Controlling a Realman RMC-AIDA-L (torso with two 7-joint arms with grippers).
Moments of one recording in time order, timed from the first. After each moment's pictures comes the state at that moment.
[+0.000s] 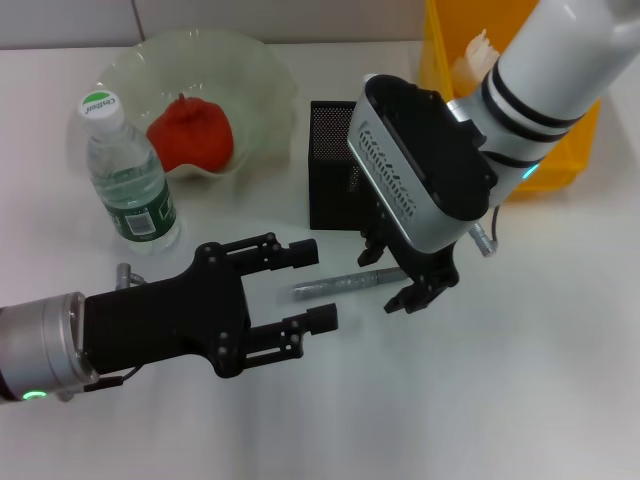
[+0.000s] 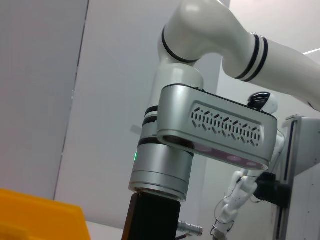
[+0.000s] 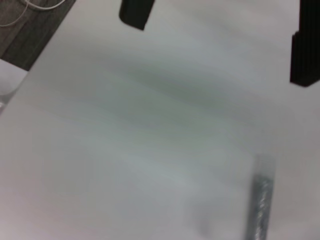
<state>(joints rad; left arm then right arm) -0.35 -2.06 1.22 0.47 1.39 1.71 -1.00 0.94 2.09 -1.59 -0.98 -2.42 -1.49 1.60</state>
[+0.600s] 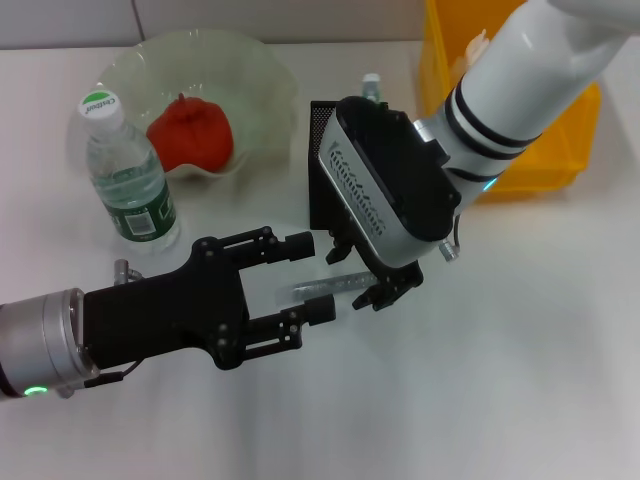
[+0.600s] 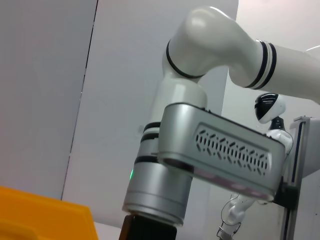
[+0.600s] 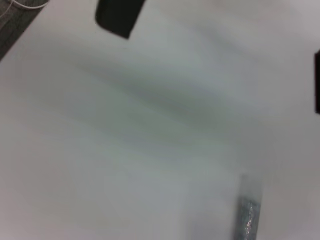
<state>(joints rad) -0.35 -2.07 1.19 0.47 1.40 1.70 -1.00 0.97 2.09 -1.67 -0.87 -2.34 -1.33 1.56</state>
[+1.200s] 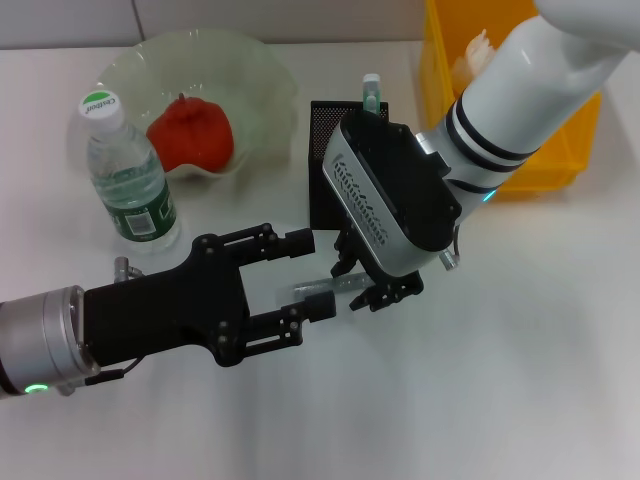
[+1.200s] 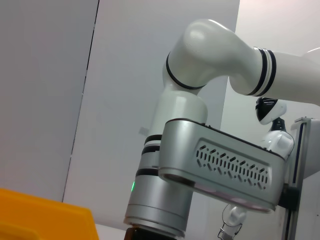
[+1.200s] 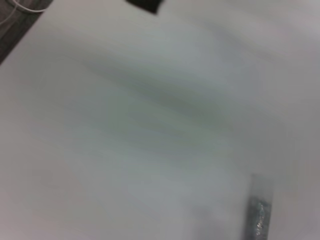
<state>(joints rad) -0.35 -2.07 1.19 0.47 1.39 1.70 -1.00 0.97 2.09 -1.69 -0.82 -2.31 -1.29 1.53</state>
